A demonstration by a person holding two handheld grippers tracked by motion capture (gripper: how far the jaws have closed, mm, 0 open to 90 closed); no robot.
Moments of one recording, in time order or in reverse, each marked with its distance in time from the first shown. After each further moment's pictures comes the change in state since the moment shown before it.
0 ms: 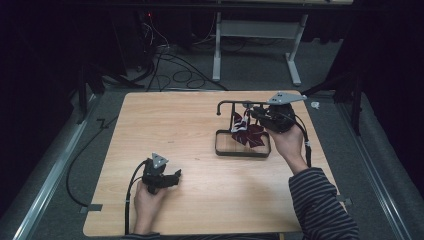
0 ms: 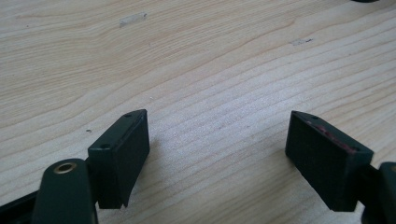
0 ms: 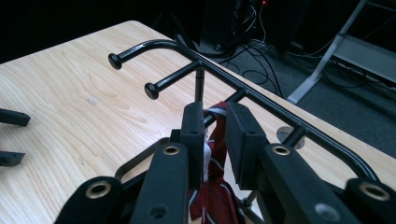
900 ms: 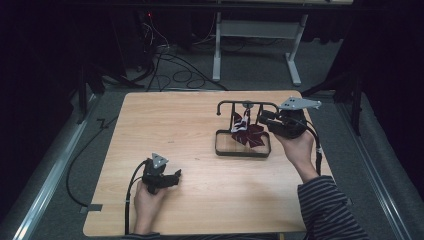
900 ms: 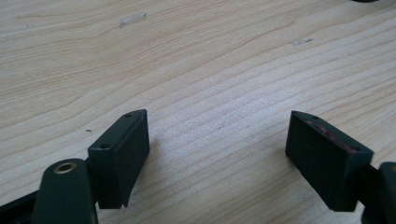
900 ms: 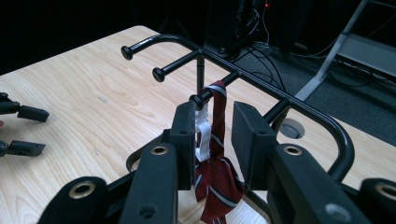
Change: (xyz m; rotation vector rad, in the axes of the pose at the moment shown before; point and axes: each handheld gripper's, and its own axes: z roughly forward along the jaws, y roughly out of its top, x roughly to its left) left arm 0.000 0.000 0.000 0.000 0.000 0.001; right arm -0.004 -0.014 -0.027 -0.027 0.025 0.036
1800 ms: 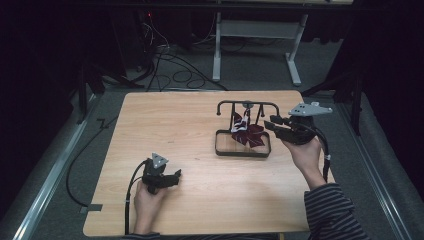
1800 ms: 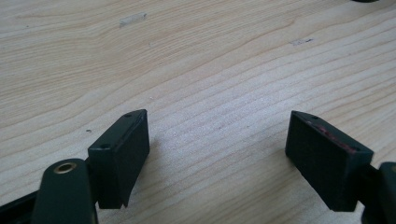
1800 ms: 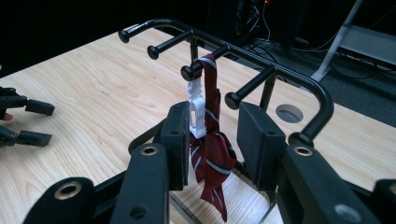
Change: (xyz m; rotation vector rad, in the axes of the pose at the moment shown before) left arm 0.000 0.000 0.000 0.000 0.000 0.000; right arm -0.009 -0.021 -0.016 -0.006 0.010 0.039
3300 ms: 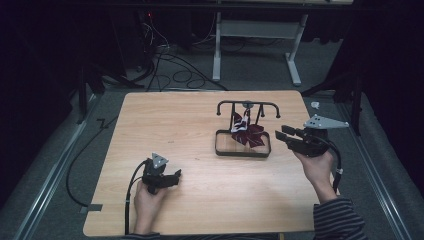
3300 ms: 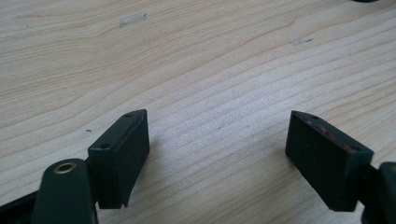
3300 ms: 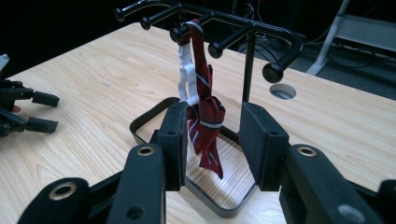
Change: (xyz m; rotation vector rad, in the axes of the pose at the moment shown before) left arm 0.000 0.000 0.000 0.000 0.000 -0.001; right arm -0.008 -0.035 -0.028 -0.018 -0.005 0.061
